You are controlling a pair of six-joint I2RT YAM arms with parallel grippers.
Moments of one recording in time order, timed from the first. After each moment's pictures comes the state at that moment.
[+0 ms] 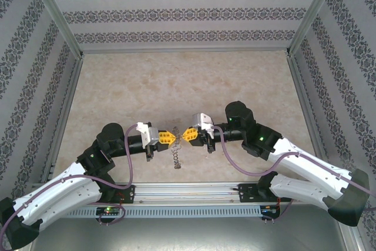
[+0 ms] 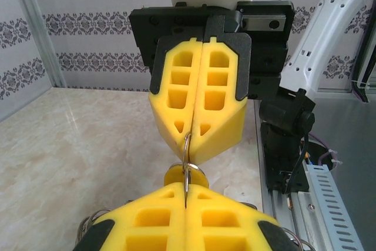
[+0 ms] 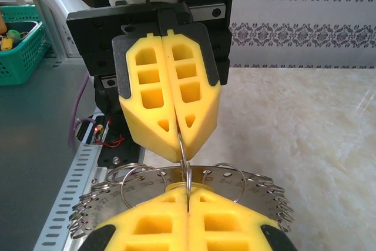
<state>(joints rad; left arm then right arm) -0.78 0.62 0.50 0.02 0.53 0.12 0.86 0.96 0.78 -0.16 -0.68 -0.23</state>
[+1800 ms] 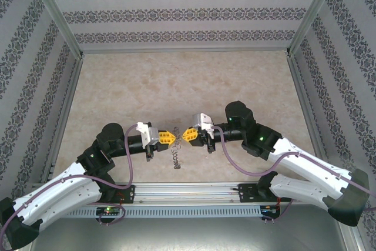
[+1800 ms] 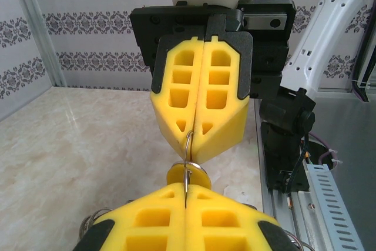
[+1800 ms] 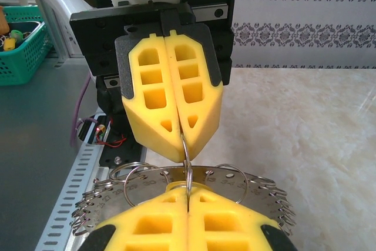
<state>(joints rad) -0.78 0.62 0.50 0.02 0.52 0.12 0.86 0.96 0.78 -0.16 -0.69 -0.23</state>
